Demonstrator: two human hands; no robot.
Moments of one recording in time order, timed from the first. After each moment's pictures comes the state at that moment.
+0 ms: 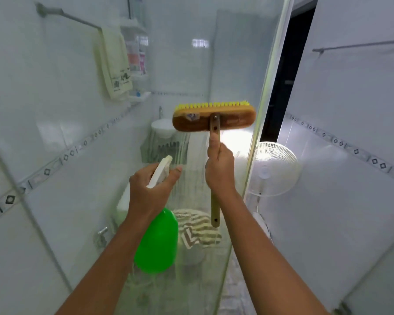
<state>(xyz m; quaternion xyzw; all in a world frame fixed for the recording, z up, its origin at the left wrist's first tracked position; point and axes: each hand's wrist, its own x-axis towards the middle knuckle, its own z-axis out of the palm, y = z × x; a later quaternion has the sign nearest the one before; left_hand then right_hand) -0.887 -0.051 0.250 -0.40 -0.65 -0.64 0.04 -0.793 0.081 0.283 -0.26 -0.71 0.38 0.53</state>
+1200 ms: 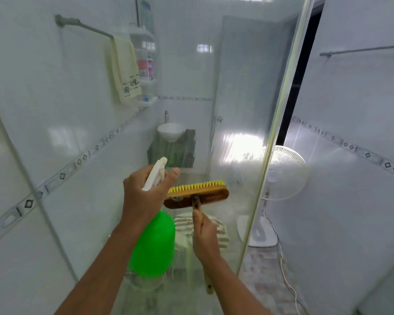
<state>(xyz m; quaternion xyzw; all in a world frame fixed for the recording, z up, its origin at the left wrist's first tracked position) -0.921 -0.086 0.263 -0.40 -0.67 -0.62 0.06 -0.825 0.030 0.109 -0.33 -0.73 0.41 0.43</state>
